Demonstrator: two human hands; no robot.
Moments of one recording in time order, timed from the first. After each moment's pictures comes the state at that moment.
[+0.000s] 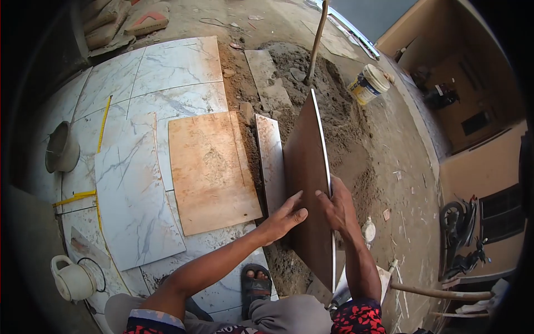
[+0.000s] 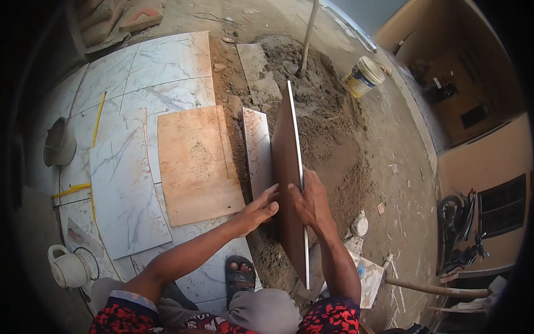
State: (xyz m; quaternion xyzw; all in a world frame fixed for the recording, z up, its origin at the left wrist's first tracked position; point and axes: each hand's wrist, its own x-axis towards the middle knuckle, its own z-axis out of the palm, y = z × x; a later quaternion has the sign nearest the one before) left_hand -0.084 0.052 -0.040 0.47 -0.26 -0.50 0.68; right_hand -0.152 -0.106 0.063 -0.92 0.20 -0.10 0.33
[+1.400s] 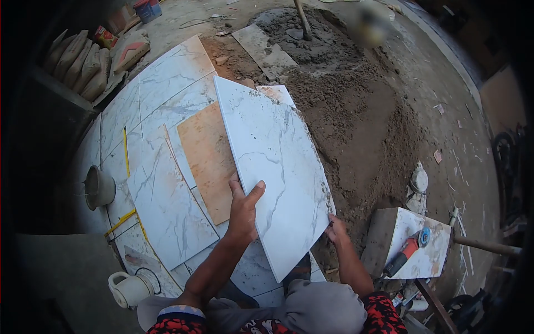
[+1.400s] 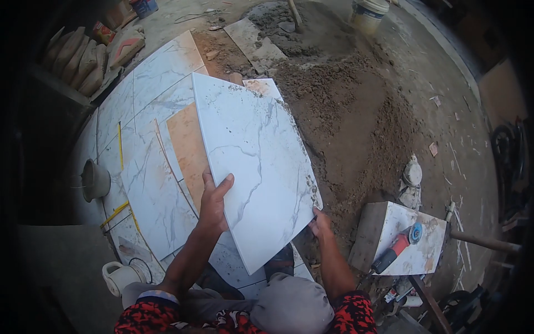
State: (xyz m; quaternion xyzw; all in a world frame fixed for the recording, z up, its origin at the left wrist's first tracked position) left_hand -0.096 0.094 -0.011 0.50 0.03 -0.37 0.79; right_hand -0.339 -0.067 -0.318 -0.17 0.57 -0.11 0.80
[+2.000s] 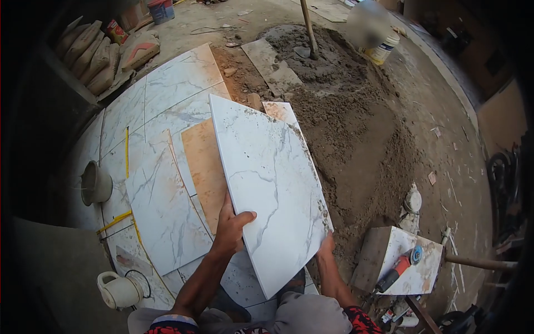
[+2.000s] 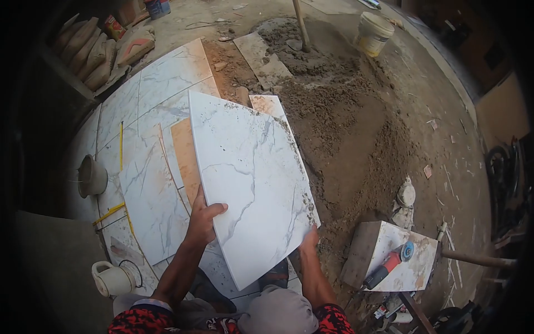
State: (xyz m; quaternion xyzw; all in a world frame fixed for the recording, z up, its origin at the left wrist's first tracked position) left_hand -0.079 0.131 -0.002 0.56 -0.05 -0.34 0.76; right_hand -0.307 -0.038 -0.329 -0.10 0.57 -0.27 0.77
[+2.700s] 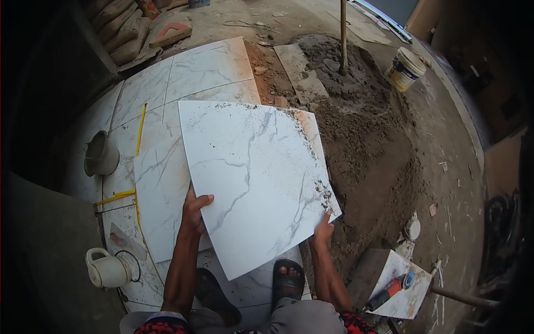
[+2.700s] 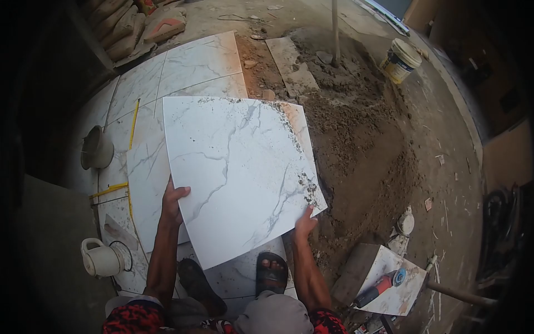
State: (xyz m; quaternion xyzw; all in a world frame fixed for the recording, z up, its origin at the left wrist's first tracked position) left_hand 0.003 0.241 -0.039 0.53 0.01 -0.24 0.81; right_hand -0.197 -0.047 -0.284 -0.42 0.61 -0.28 0.61
